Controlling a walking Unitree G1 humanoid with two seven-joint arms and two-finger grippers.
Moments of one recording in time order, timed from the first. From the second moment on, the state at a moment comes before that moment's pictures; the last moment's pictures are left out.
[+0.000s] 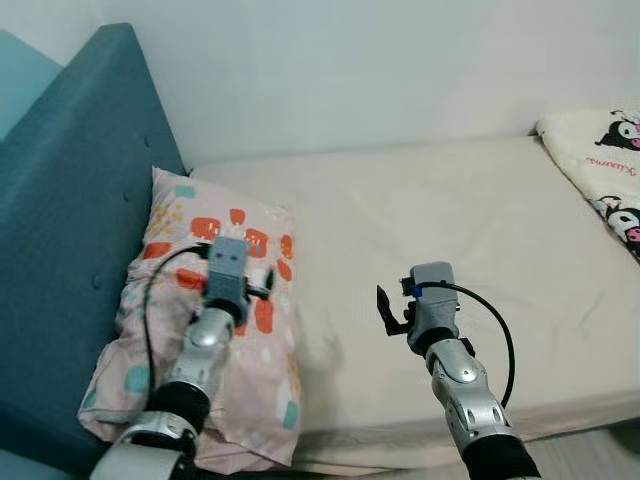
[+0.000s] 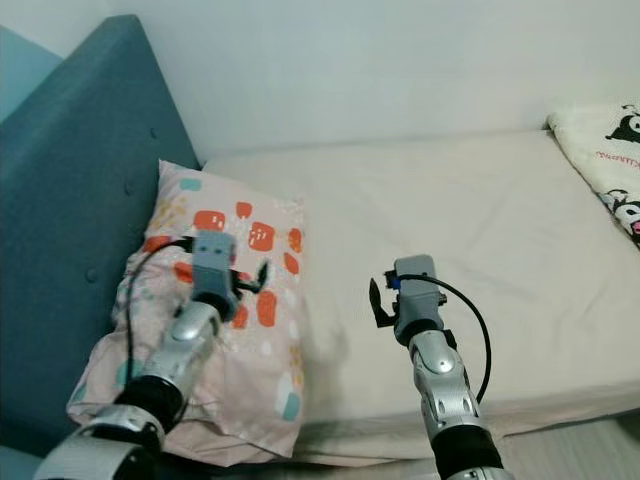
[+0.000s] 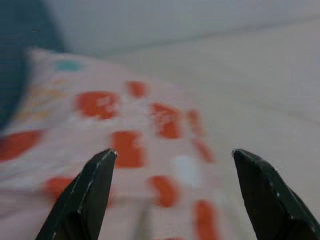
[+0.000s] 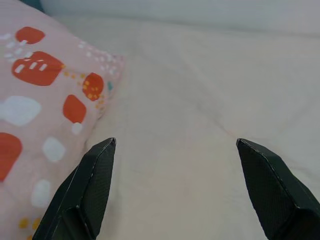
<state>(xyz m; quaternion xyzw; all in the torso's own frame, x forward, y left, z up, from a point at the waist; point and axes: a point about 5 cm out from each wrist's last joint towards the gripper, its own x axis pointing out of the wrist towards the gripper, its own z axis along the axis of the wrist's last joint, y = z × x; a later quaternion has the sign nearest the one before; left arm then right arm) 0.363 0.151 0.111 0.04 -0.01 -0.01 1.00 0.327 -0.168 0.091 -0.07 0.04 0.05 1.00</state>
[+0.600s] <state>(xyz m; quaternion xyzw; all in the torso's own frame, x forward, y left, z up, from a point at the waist) 0.364 0.169 0.103 0.04 0.02 0.08 1.00 0.323 -0.169 0.093 -0.07 0.03 0.05 1.00</state>
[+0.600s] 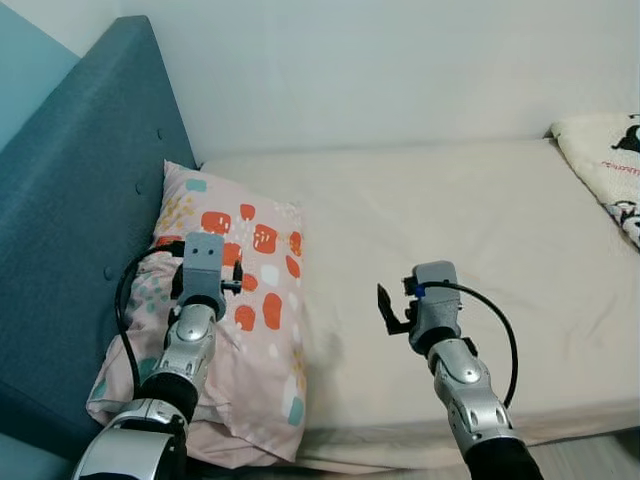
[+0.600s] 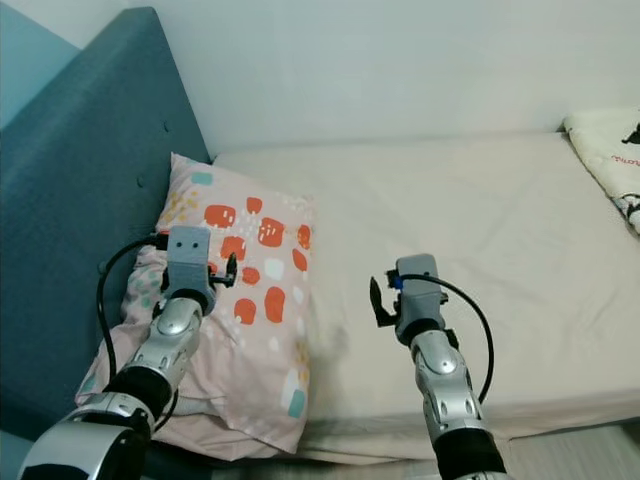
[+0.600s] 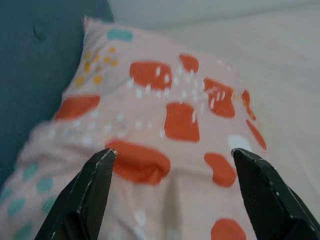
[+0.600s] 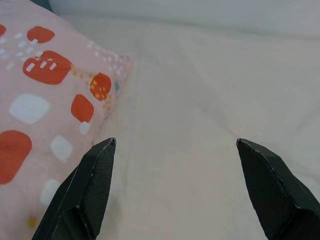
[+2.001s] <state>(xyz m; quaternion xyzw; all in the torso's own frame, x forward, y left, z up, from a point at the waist) 0.379 0.239 0.180 0.15 -0.12 0.25 0.95 0.310 -0.155 0.098 -0.06 0.01 0.10 0.99</state>
